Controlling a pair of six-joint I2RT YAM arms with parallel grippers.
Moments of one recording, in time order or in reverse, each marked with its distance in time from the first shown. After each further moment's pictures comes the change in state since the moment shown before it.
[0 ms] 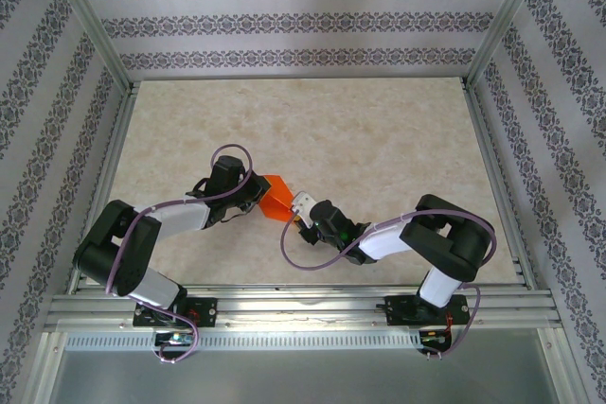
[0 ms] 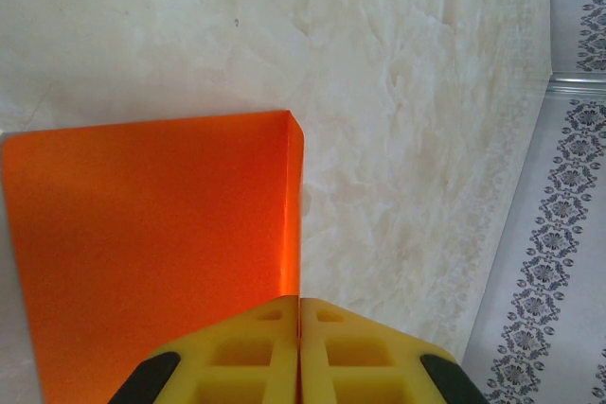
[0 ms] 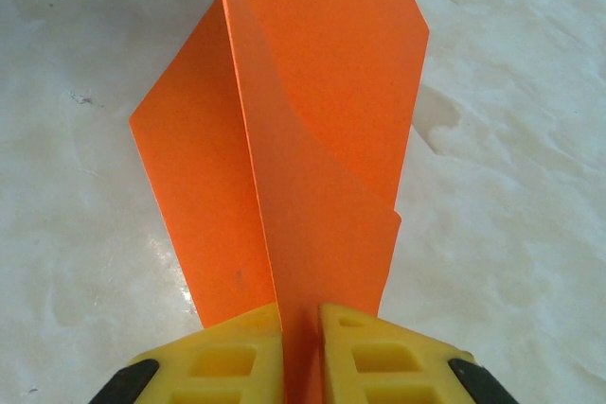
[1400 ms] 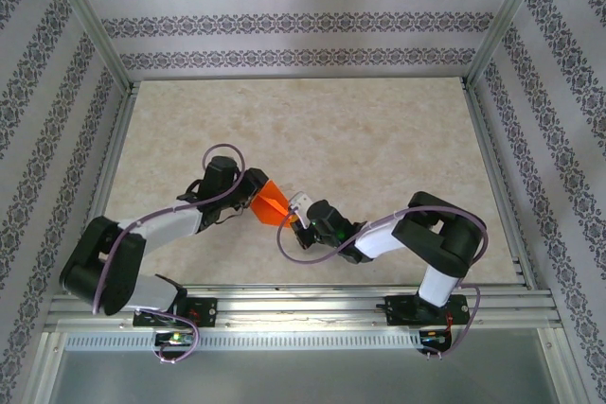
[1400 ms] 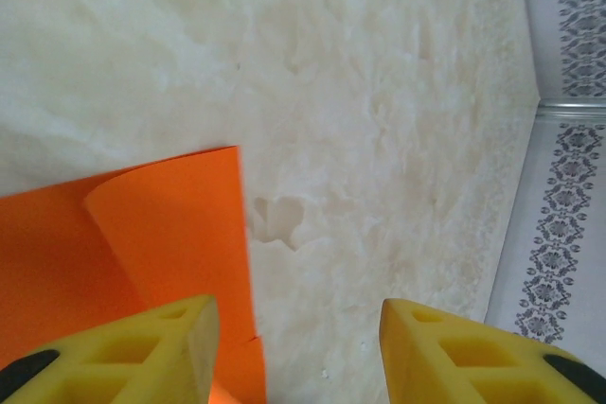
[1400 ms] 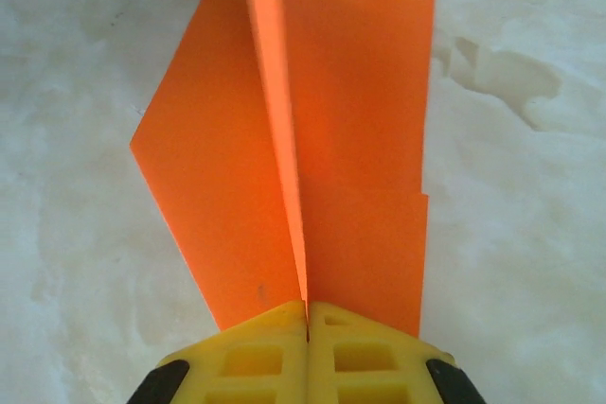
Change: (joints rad) left arm 0.006 -0.148 -0.018 -0.103 -0.086 0.032; right arm -0.003 0.054 0.033 0.010 -0.134 0.164
